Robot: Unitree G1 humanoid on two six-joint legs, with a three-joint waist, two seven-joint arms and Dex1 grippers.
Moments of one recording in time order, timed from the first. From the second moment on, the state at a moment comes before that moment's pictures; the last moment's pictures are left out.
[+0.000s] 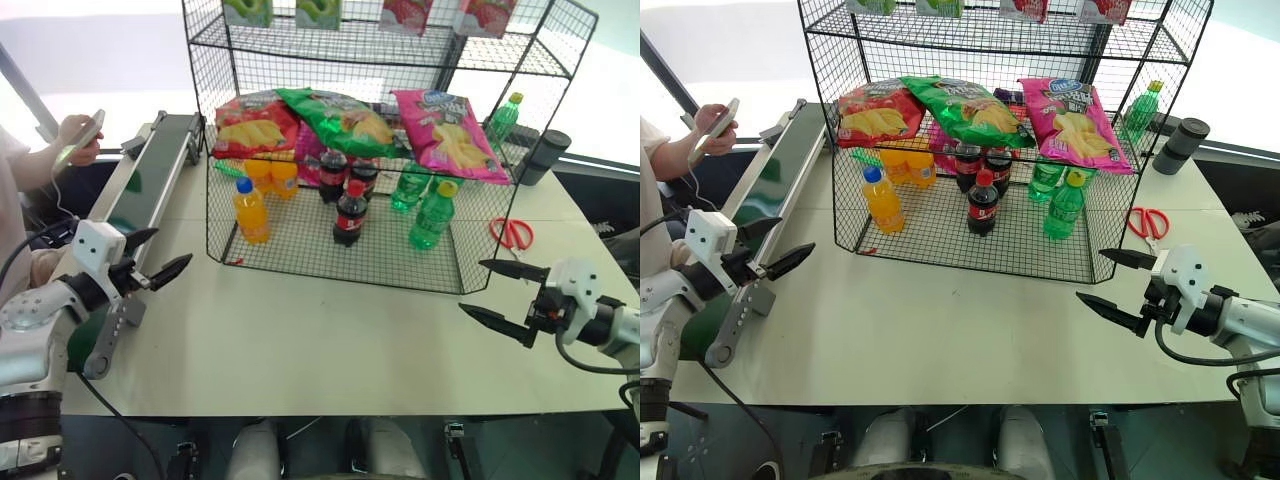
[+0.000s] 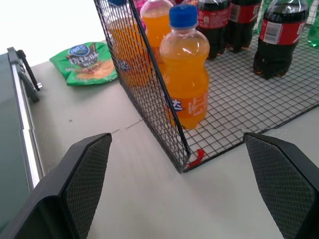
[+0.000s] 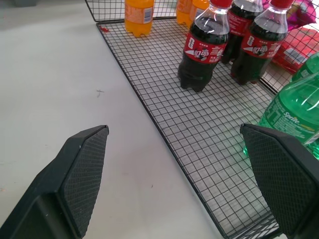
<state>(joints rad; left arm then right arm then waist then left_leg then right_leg) -0.13 0.73 0.33 0.12 -0.42 0.19 -0.90 0.06 -0.82 -0.34 -0.08 0.48 0.07 1.15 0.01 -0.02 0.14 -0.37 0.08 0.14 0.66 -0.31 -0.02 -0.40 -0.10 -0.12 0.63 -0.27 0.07</state>
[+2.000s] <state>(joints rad) -0.04 0.66 0.34 0.01 -0.53 0.18 -0.95 -0.09 -0.80 -0.21 -0.08 0.44 0.08 1.11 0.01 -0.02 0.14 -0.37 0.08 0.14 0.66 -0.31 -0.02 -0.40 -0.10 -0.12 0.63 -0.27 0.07</state>
